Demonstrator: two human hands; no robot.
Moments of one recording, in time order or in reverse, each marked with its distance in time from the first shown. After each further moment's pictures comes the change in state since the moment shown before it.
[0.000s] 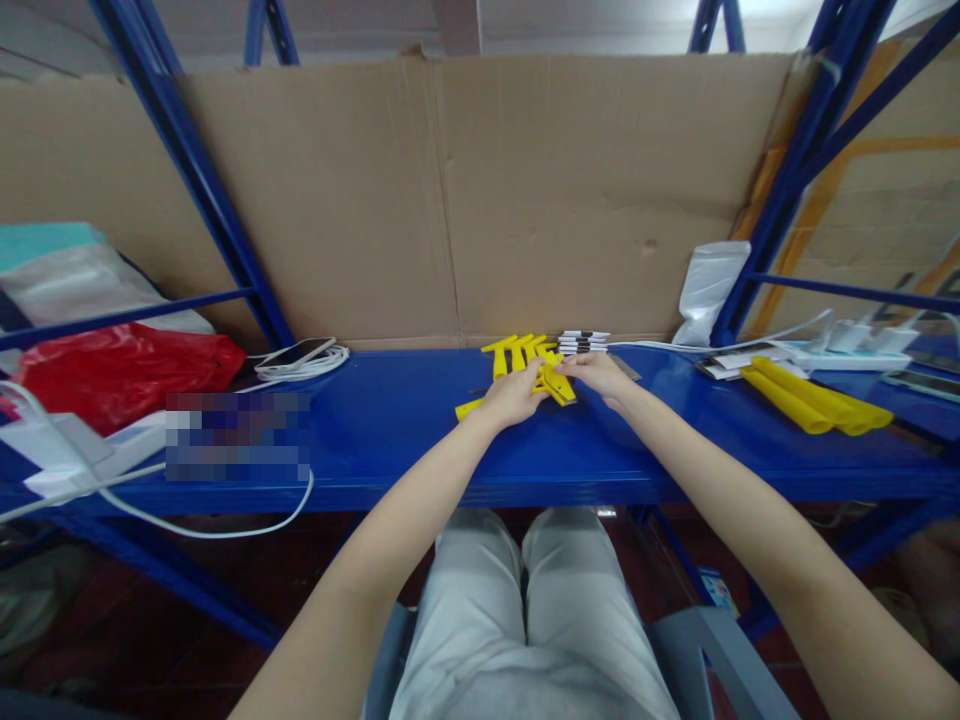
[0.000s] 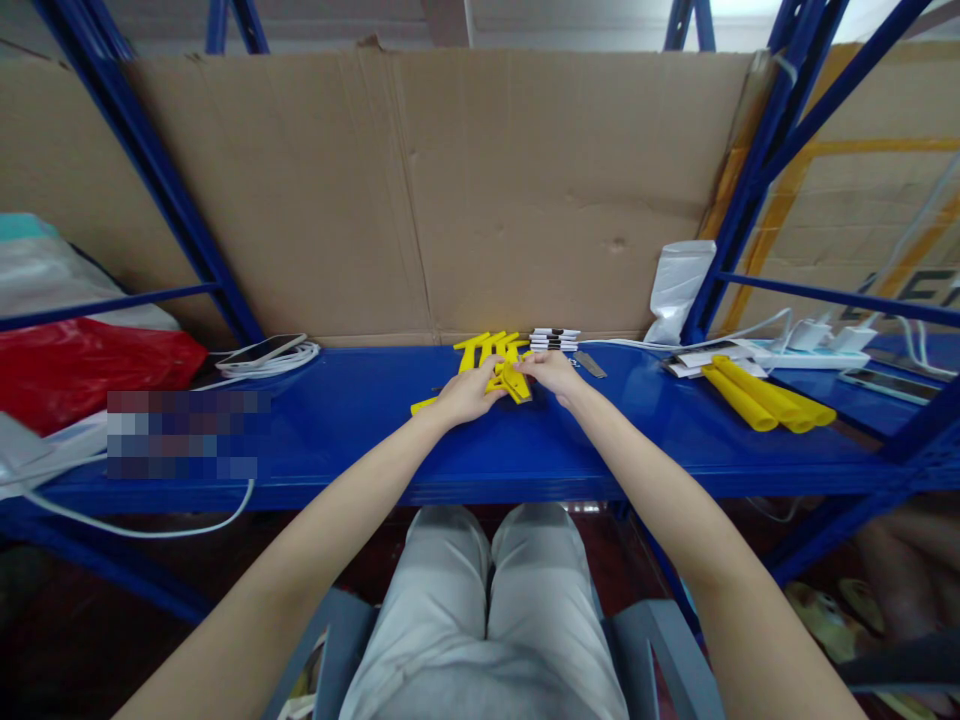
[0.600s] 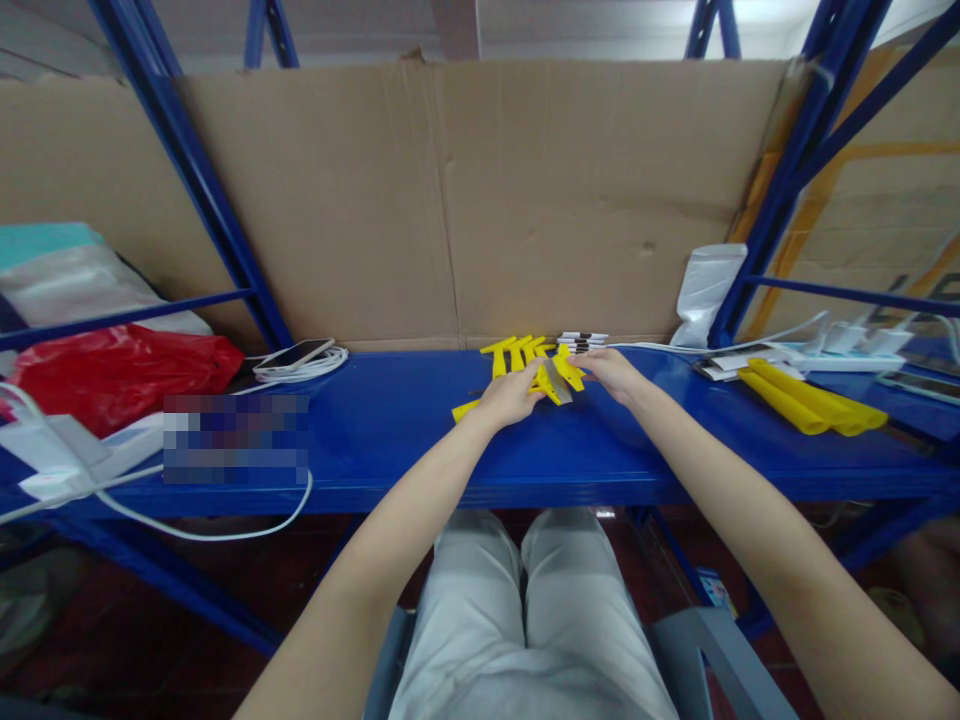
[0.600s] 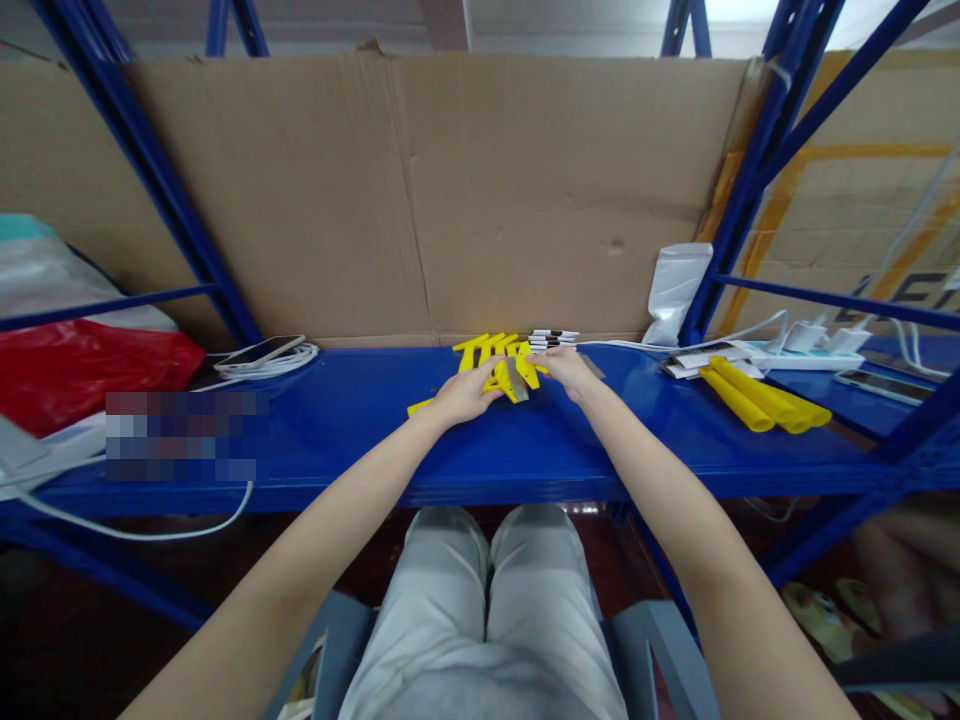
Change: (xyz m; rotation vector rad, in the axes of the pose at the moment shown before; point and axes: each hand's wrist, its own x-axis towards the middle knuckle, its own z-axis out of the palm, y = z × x) left_hand 0.002 -0.004 -0.002 0.025 -0.010 -0.001; right_hand 0.000 -0.005 -0.017 0.027 0.083 0.099
